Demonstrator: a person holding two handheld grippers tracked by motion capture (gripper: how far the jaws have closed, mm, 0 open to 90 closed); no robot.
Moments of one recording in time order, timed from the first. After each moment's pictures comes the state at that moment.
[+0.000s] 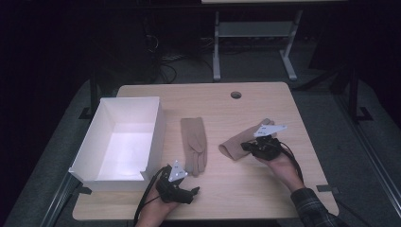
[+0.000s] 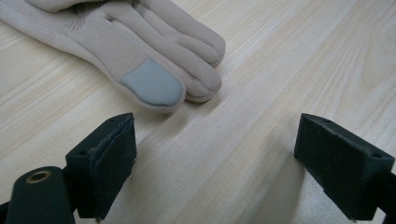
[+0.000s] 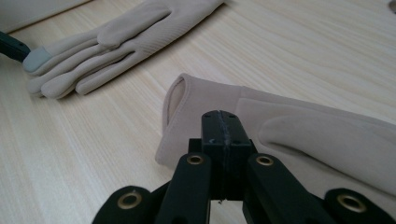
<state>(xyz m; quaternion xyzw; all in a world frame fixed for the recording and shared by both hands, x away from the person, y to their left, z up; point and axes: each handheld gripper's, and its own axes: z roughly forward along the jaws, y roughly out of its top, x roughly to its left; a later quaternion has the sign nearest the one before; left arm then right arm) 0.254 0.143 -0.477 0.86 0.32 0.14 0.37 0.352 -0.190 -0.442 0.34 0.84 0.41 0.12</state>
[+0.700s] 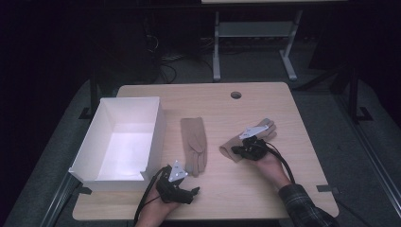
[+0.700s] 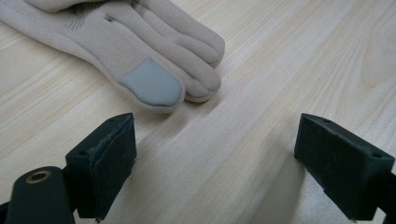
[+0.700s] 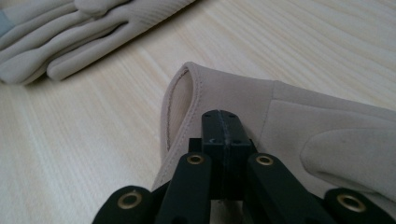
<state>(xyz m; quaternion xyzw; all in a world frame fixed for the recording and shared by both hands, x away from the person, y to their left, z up) 0.254 0.143 -0.477 0.86 0.32 0.14 0.37 0.369 -0.160 -0.470 0.33 0.86 0.37 0.09</state>
